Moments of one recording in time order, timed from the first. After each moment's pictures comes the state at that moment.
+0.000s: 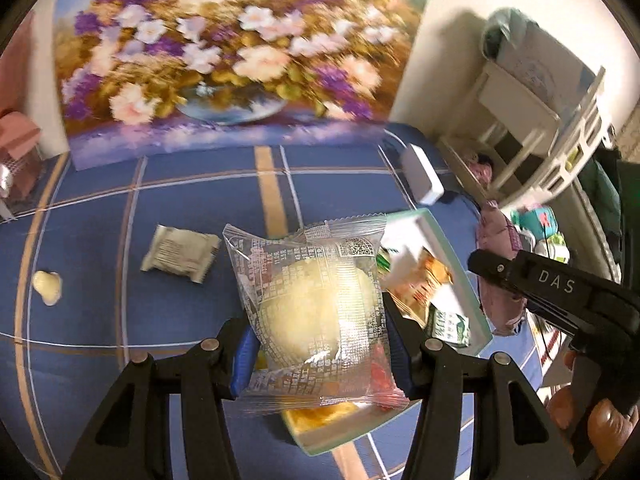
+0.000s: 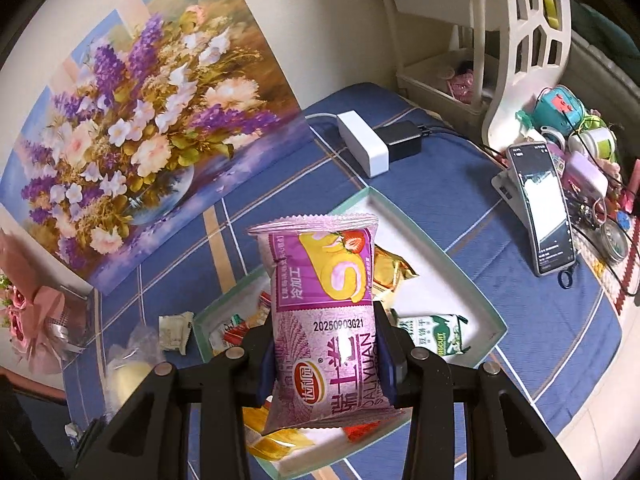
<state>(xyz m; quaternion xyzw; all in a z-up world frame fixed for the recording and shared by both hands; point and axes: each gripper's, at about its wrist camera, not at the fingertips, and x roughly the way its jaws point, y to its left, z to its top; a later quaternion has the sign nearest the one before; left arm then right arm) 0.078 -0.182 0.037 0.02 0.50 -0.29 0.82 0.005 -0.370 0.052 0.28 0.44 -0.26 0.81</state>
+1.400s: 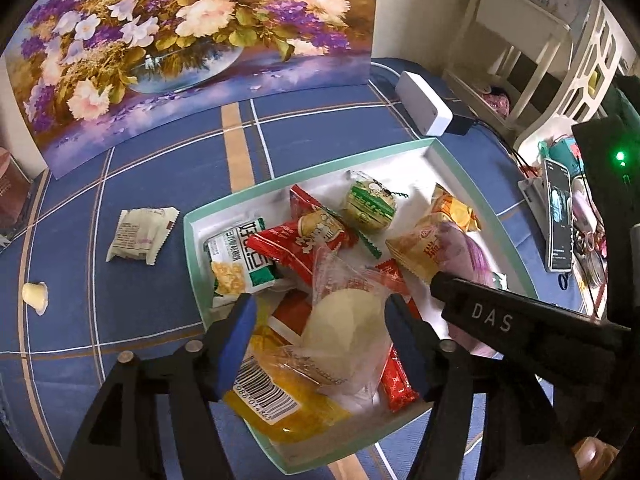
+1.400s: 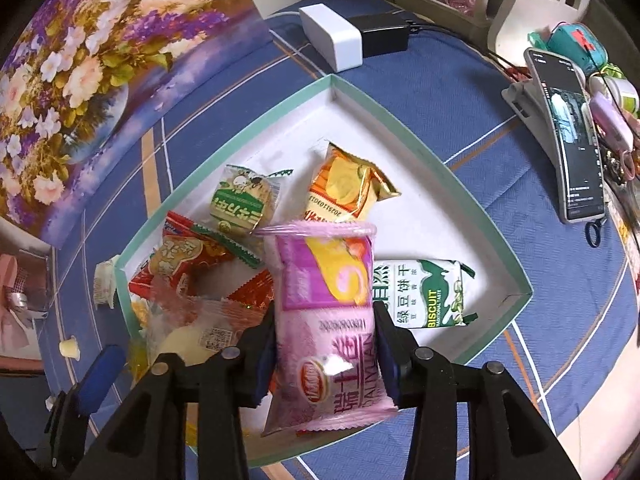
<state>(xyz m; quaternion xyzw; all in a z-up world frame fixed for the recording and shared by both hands) 0.061 -0.248 -0.017 0.12 0.52 -0.26 0.80 0.012 -0.394 -0.044 0.29 0.55 -0.24 0.75</state>
